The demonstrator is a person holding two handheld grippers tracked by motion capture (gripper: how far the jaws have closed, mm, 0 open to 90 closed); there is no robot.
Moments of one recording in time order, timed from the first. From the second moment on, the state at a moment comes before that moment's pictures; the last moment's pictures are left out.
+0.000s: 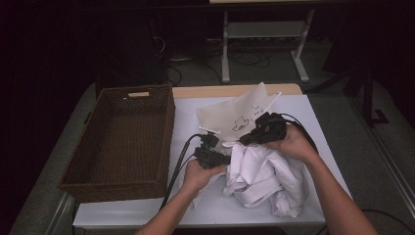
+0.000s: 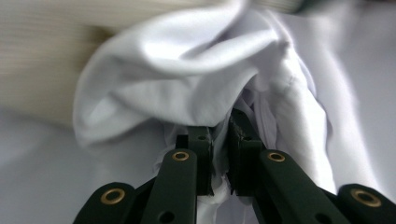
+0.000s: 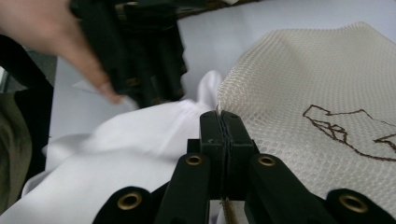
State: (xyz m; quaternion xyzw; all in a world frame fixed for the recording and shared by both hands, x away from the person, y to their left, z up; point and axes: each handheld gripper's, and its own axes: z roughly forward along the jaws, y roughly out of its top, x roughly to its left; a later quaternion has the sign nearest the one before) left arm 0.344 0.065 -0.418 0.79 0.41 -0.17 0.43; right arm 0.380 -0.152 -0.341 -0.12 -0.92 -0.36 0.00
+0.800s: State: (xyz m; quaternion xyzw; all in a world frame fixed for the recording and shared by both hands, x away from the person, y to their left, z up) left arm 0.326 0.067 -0.400 0.78 0.42 -0.15 0.44; right arm 0.378 -0.163 -0.351 -0.14 -0.92 -0.36 0.01
